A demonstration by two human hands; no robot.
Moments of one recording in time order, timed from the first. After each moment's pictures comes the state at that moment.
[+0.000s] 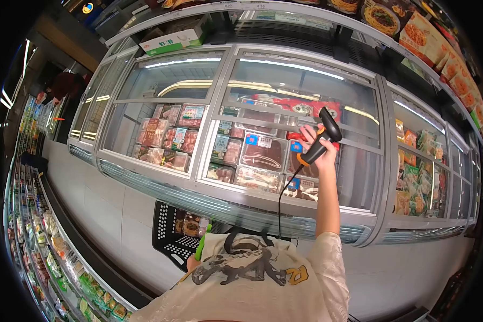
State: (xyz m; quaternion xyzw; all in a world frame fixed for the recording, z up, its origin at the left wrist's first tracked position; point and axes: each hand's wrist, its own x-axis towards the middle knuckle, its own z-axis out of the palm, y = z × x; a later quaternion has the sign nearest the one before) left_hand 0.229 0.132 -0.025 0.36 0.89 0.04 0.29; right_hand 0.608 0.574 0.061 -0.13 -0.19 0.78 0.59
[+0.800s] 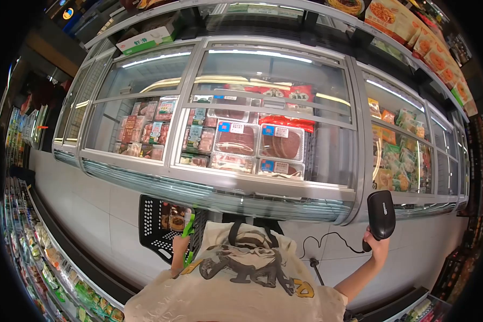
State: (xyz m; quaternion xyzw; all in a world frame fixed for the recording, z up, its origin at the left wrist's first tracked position) left_hand 0.239 0.165 -0.054 0.26 0.90 -0.01 0.35; right_hand 0.831 0.258 0.200 -0.68 -0.39 0.44 0.43
